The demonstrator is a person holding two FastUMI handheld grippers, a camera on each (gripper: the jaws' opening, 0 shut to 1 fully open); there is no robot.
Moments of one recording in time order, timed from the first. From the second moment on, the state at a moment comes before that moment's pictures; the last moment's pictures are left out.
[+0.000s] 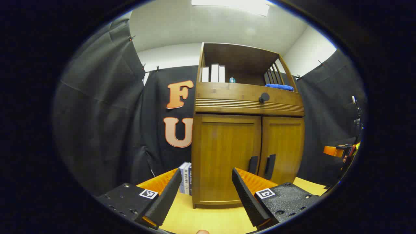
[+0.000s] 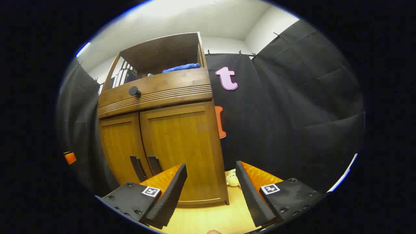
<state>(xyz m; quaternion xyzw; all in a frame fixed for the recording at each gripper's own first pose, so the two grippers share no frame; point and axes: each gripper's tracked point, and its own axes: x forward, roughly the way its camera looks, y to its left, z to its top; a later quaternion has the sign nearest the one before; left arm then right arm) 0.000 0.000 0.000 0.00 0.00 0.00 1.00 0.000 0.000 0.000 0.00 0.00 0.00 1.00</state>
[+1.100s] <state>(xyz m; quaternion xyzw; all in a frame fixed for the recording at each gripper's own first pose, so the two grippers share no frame) -0.002 0.019 0.001 0.00 0.01 0.01 1.00 -0.003 0.016 0.024 -0.02 -0.02 -0.01 1.00</state>
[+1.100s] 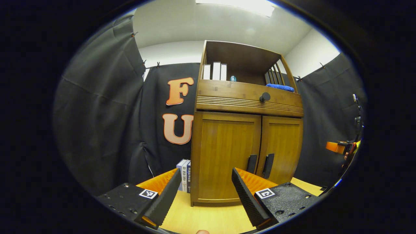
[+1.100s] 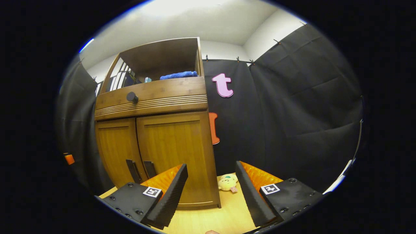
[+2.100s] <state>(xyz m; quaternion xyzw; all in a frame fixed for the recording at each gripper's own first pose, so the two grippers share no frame) -0.027 0.080 -0.014 0.01 0.01 0.04 1.00 0.099 0.169 -0.060 -0.03 0.05 0.09 0.99</state>
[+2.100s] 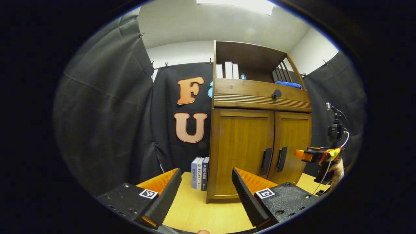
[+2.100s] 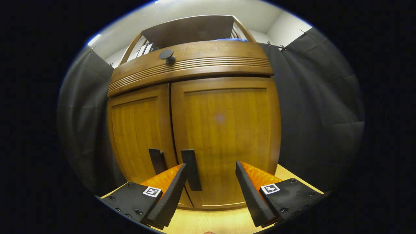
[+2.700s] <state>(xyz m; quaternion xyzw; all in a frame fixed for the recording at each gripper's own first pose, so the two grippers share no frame) -0.039 0.117 -0.017 0.03 0.00 0.07 1.00 0.153 0.200 -0.109 -0.05 0.08 0.09 0.99</state>
